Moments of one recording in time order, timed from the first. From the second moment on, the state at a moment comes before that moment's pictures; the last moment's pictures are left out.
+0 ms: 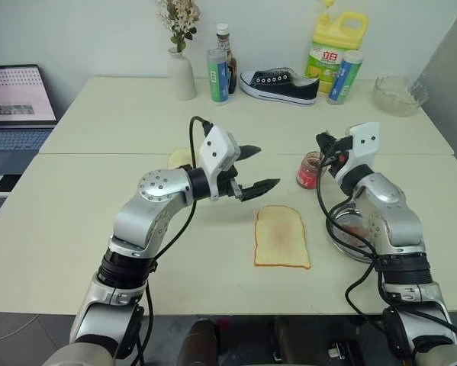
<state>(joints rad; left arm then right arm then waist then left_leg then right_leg) -0.62 0.40 -0.14 -0.20 -0.35 0.52 -0.80 -0.56 -0.37 -0.06 0.07 0.25 0.32 0.28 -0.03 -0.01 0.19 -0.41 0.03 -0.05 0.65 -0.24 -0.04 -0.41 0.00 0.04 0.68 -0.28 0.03</state>
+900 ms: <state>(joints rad) -0.63 0.39 -0.15 -0.18 -0.35 0.51 -0.80 -0.64 -0.19 -0.36 0.11 0.53 0.60 0.08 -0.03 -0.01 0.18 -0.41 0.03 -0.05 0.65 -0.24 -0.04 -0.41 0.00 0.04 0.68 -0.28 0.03</state>
